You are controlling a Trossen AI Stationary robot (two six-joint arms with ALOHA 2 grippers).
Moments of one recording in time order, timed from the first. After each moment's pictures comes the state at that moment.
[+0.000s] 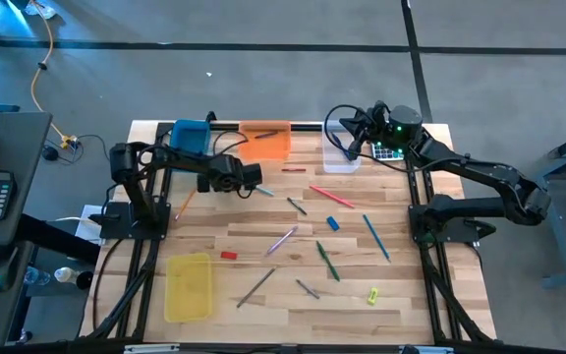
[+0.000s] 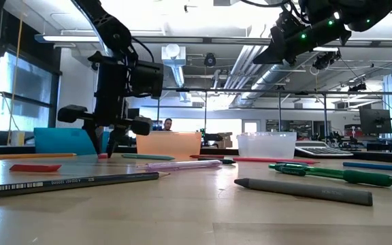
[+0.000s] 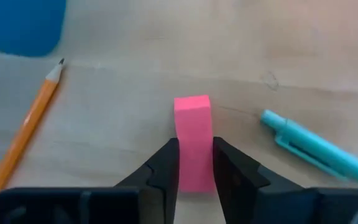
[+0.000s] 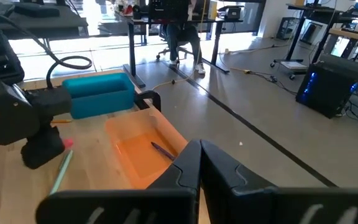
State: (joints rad) left arm 0.40 1.79 0.96 -0.82 -0.34 -1.38; right arm -0.67 1.07 0.70 0.18 -0.12 -0.11
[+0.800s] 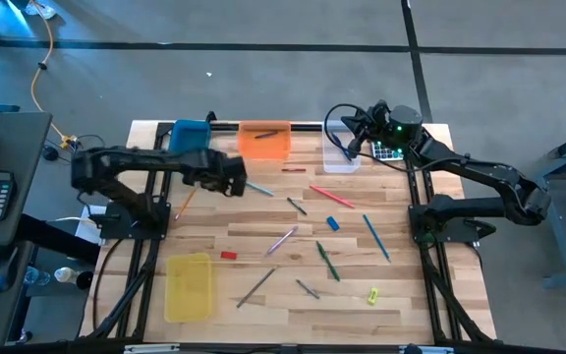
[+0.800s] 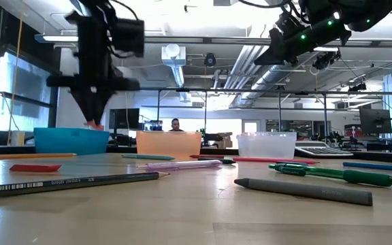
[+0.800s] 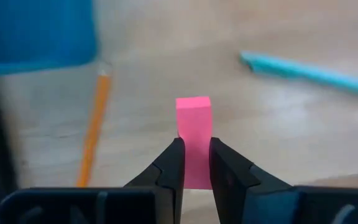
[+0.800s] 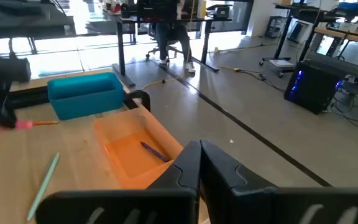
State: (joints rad) left arm 0.40 1.45 0.96 -1.02 -0.26 -1.10; right arm -0.67 1.07 0.70 0.18 -0.07 -0.11
